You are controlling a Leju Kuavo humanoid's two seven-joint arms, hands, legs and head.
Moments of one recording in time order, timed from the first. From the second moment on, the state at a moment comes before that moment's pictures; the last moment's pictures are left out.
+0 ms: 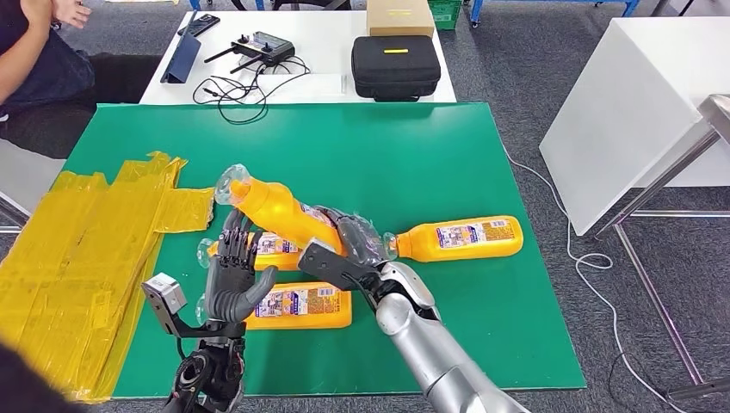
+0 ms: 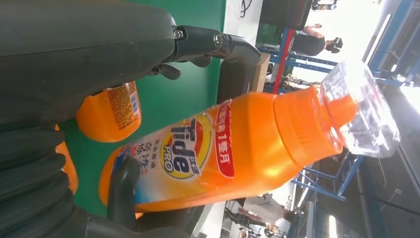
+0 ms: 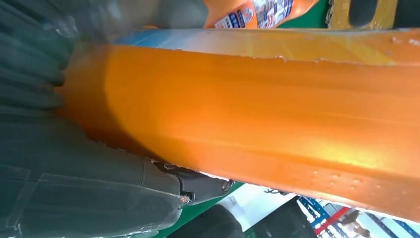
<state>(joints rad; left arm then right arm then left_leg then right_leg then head) -0.07 -0.19 -0.18 -0.97 0.15 -0.11 -0.60 -0.45 0.28 0.37 -0.52 0.70 -0.12 -0.30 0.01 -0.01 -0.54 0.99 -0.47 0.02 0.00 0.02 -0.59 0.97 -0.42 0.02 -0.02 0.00</state>
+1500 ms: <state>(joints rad) 0.07 -0.17 -0.15 -1.09 0.26 -0.05 -0.60 -0.40 0.35 0.92 -0.51 0.60 -0.22 -0.11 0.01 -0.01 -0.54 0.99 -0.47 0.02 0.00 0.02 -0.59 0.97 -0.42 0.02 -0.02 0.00</state>
